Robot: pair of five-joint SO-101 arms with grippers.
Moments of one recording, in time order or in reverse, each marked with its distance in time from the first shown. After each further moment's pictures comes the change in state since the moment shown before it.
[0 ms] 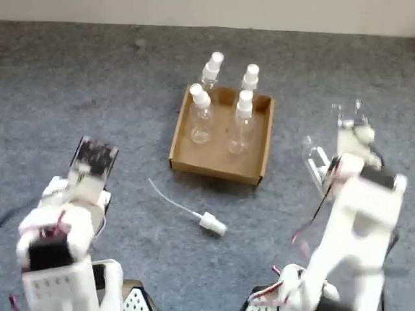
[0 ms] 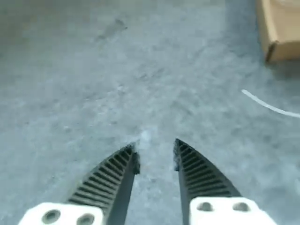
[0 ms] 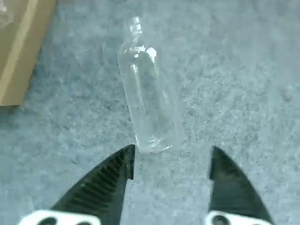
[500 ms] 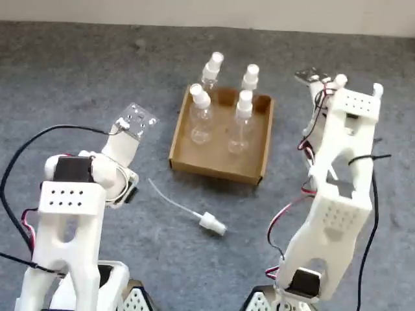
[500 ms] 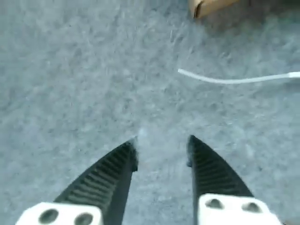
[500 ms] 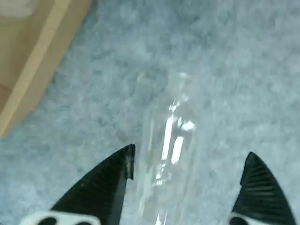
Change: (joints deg) left arm 12.3 36.4 -16.4 2.5 0.0; right arm -8.4 65.2 -69.4 30.4 7.1
